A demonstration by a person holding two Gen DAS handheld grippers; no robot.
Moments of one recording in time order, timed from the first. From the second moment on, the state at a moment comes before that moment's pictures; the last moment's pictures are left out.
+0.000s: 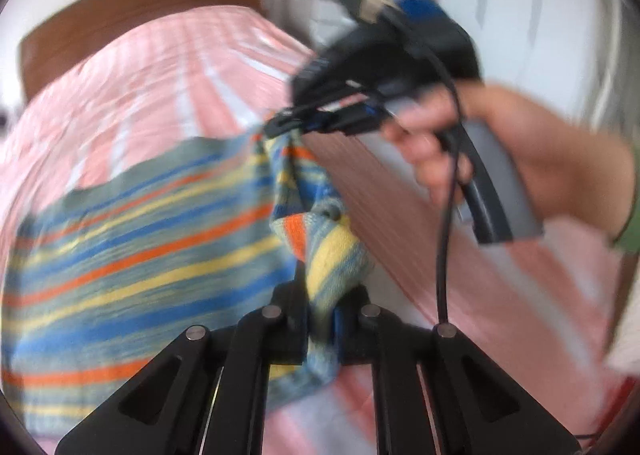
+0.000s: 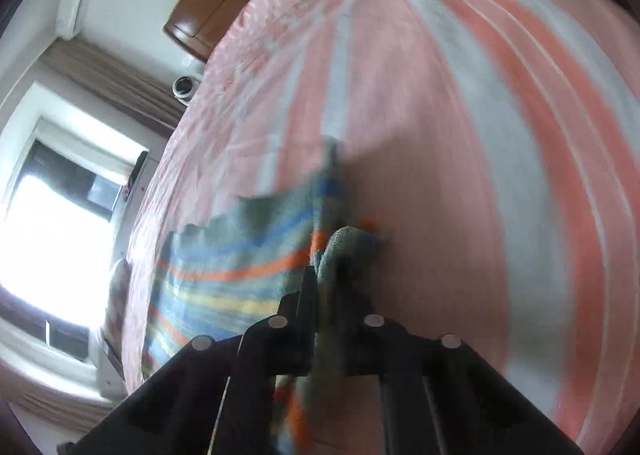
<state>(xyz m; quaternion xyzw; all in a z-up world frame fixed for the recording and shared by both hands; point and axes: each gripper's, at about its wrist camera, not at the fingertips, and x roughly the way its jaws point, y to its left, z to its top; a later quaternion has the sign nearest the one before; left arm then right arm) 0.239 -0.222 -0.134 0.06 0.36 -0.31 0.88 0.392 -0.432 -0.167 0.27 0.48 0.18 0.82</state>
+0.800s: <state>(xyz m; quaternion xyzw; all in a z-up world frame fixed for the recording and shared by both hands) 0.224 0.066 -0.149 -0.17 0.40 -0.09 0.90 0.409 -0.131 -0.144 0.19 0.45 0.31 0.82</state>
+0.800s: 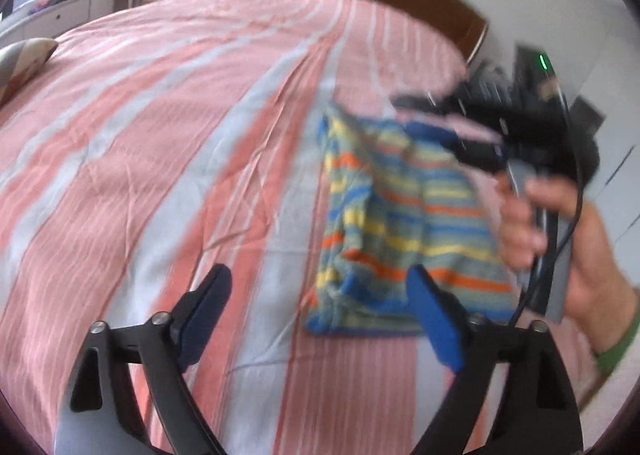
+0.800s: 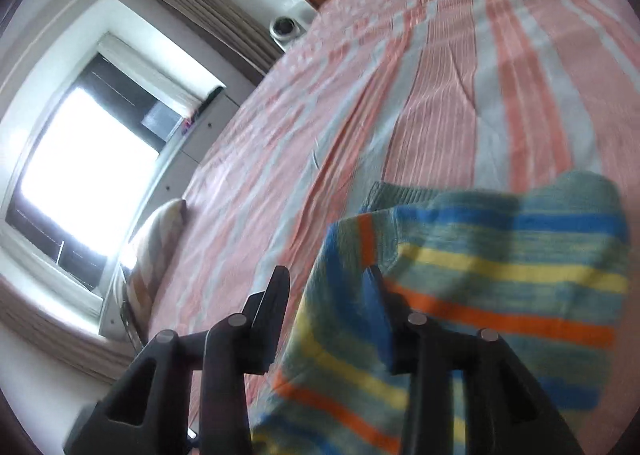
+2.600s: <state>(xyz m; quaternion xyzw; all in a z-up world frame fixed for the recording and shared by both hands) 0.333 0.029 -0.118 -0.02 0.45 -0.15 0.88 0.311 -0.150 -0.114 0.00 0.37 0.18 0.91</state>
